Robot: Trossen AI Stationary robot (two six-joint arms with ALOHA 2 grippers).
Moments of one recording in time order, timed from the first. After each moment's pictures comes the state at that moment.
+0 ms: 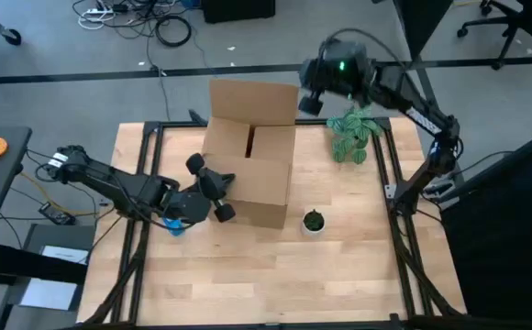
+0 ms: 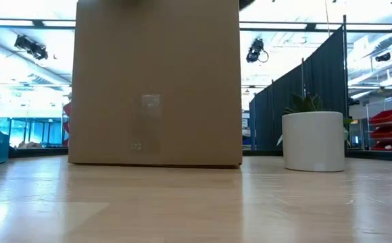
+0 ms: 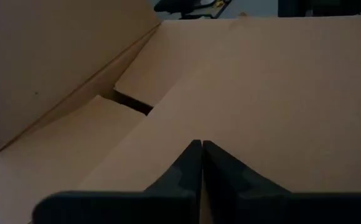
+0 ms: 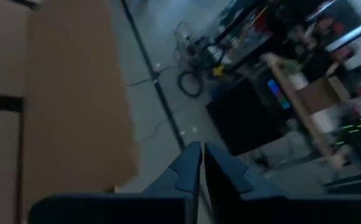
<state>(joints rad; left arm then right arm) -0.36 1.24 1.13 -0.55 -0.93 -0.27 -0.50 1.62 2.09 -0.90 0.33 -0.54</state>
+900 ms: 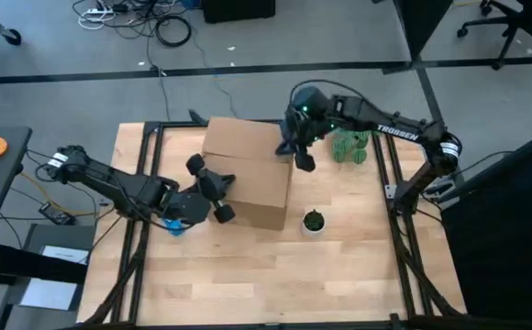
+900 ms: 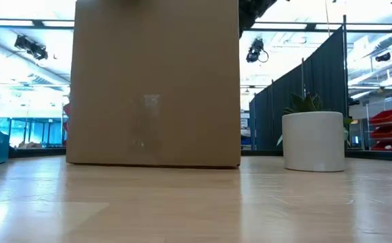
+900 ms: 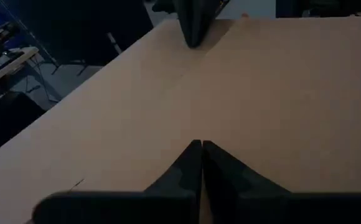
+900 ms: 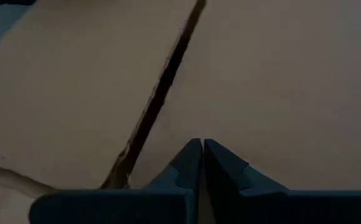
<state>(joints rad) -0.36 1.24 1.13 -0.54 -0.93 -0.27 -0.34 1.61 1.59 -0.81 -0.36 -0.33</state>
